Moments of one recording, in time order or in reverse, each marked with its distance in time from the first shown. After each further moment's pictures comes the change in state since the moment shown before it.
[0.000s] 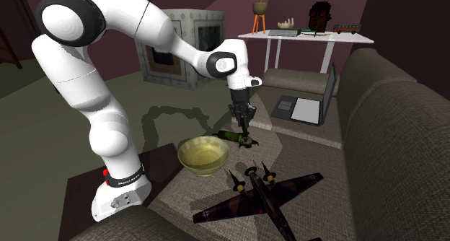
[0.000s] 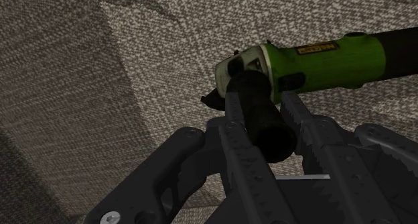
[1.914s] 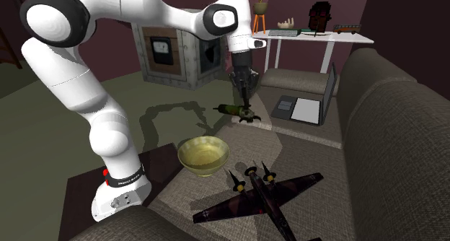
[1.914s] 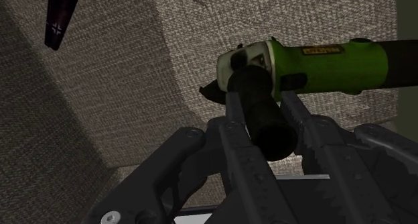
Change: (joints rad) arm 0.010 -0.081 0.015 0.276 0.031 -0.353 -0.060
